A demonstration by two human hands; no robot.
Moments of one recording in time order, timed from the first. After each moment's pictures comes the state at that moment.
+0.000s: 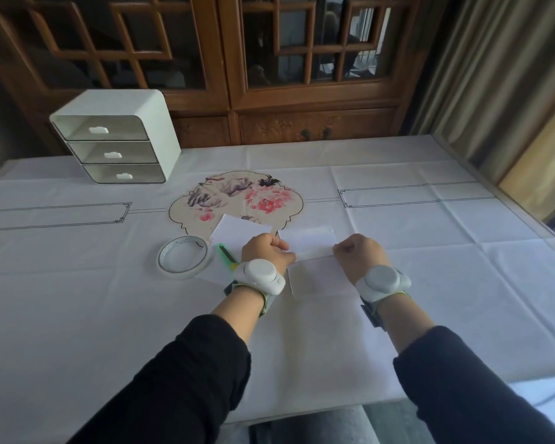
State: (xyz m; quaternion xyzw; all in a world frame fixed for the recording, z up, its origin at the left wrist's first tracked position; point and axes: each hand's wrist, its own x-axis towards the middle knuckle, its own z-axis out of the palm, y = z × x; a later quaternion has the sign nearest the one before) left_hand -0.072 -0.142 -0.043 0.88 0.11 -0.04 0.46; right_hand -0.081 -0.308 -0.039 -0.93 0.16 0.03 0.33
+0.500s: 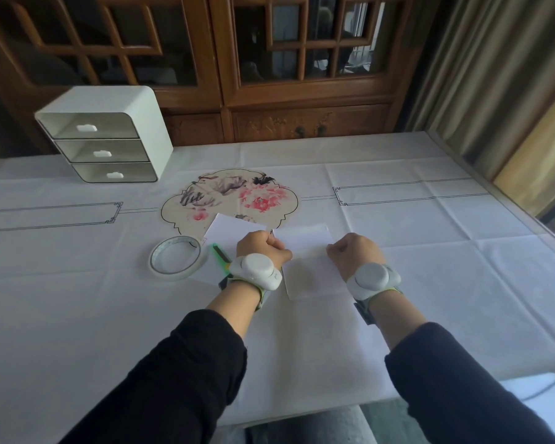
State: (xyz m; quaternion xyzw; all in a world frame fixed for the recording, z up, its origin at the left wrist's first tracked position) left_hand -0.067 -0.144 -0.037 0.90 0.10 -0.04 0.43; right_hand -0.079 -0.306 -0.035 -0.94 0.16 0.06 0.29
